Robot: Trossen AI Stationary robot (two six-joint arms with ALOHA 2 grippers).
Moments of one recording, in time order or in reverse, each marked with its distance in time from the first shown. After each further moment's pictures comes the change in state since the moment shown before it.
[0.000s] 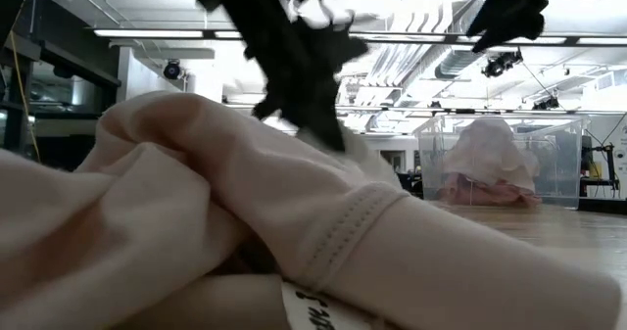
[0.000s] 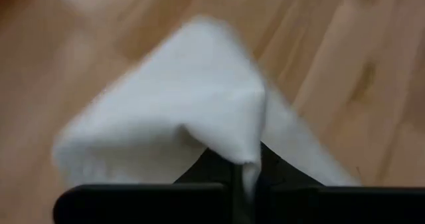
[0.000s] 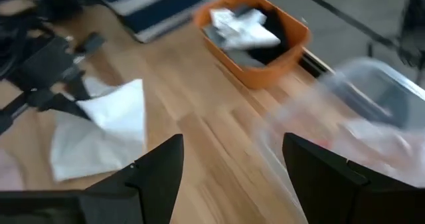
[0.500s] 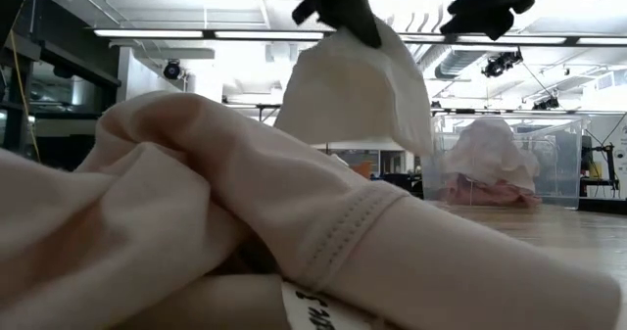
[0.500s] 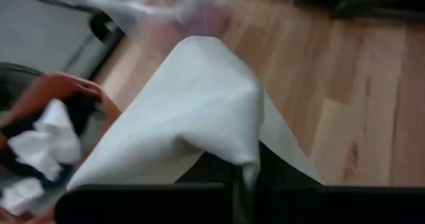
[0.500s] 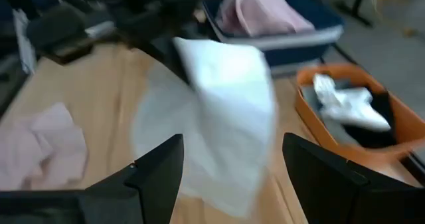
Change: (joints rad) left arm -0.001 0.000 0.420 -0.274 -0.188 0.292; right arm 0.295 0.000 -0.238 0.496 0.023 -0.202
